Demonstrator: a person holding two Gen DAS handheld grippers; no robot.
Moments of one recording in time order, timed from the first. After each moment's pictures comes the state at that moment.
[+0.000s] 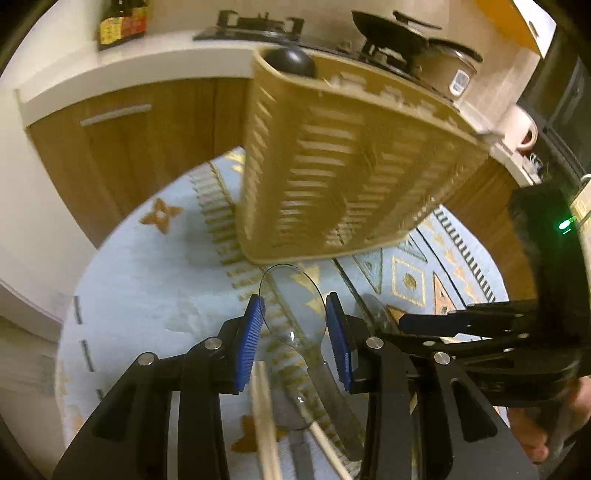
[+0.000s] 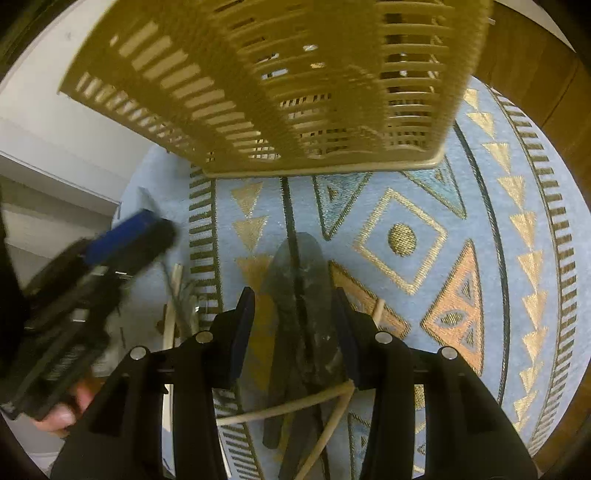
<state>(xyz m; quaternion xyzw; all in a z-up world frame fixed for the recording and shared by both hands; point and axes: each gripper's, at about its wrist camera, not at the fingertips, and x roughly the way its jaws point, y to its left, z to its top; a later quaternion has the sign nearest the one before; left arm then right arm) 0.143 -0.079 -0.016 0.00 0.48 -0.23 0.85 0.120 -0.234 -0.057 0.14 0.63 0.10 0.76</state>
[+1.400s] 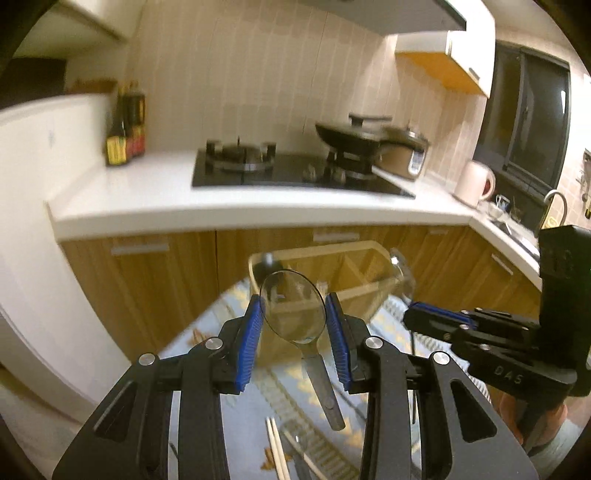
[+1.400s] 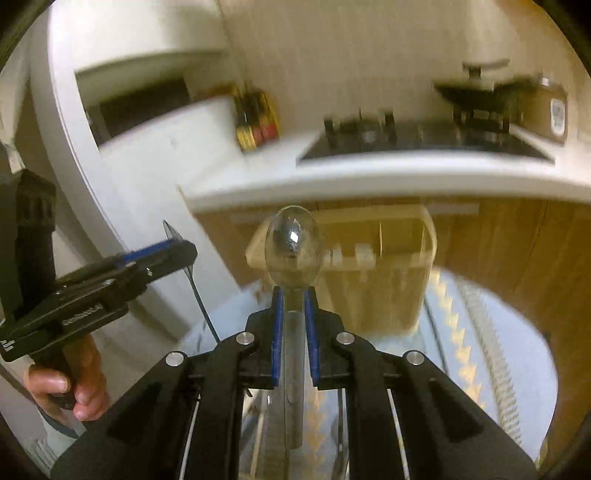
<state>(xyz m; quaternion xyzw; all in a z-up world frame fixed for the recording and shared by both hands) 0.093 -0.044 0.131 0.00 0.28 -0.27 0.92 0.041 -0.247 0.110 0.12 0.30 0.12 0.94</state>
